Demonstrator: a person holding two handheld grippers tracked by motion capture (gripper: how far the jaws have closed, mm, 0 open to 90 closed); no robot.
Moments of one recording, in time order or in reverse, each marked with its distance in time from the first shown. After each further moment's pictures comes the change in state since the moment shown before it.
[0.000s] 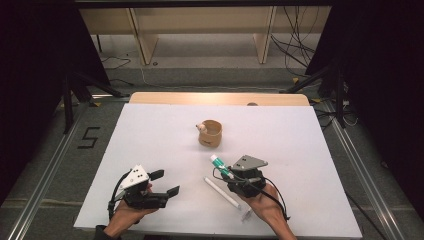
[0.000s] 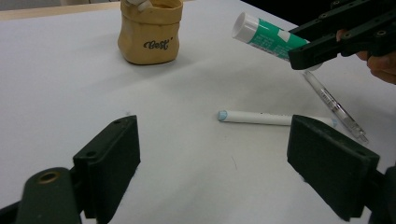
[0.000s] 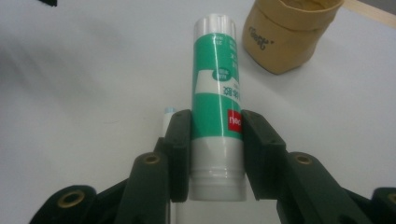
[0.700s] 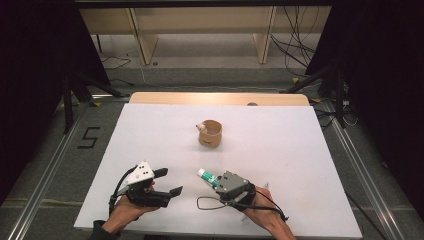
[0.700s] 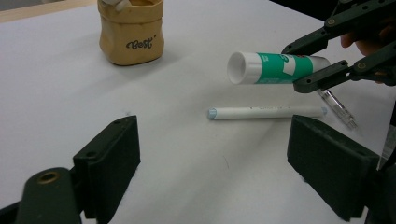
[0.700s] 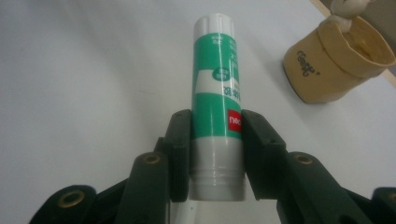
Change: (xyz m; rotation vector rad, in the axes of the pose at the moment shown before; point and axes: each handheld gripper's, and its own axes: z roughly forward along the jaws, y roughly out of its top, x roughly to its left) left arm -0.005 0.018 0.005 0.084 -0.043 0.078; right arm 0.039 -0.001 -0.001 0.040 -0.001 -0.366
